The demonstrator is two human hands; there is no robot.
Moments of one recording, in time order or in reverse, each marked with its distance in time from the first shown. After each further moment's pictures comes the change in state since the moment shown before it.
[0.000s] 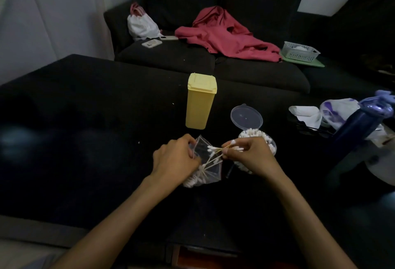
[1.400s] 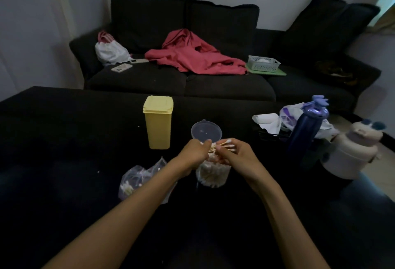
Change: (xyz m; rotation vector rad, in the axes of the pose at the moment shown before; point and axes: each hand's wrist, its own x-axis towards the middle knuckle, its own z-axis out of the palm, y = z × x) left_hand 0.062 0.121 0.035 -0.548 -0.309 -0.131; right_hand 0.004 0.008 -0.066 0.223 0.119 0.092
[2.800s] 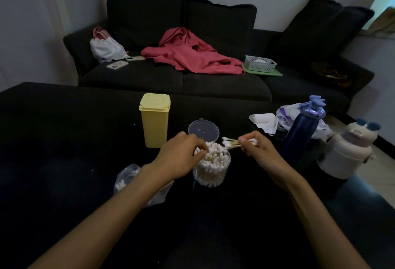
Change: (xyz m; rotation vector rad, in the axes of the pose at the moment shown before) left_hand -0.016 -0.016 -0.028 0.739 0.088 0.528; right_hand -0.004 -0.001 -0.049 -0.211 0.035 -0.104
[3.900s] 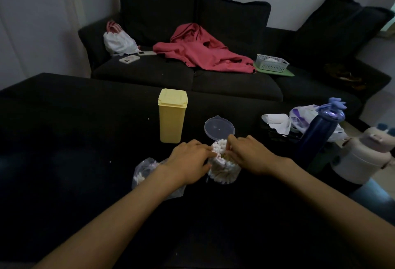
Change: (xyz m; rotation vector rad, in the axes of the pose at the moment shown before) left_hand -0.016 -0.015 0.002 0.223 -0.194 0.111; right_hand 0.038 -0.007 0.039 -1.085 -0.400 -0.401
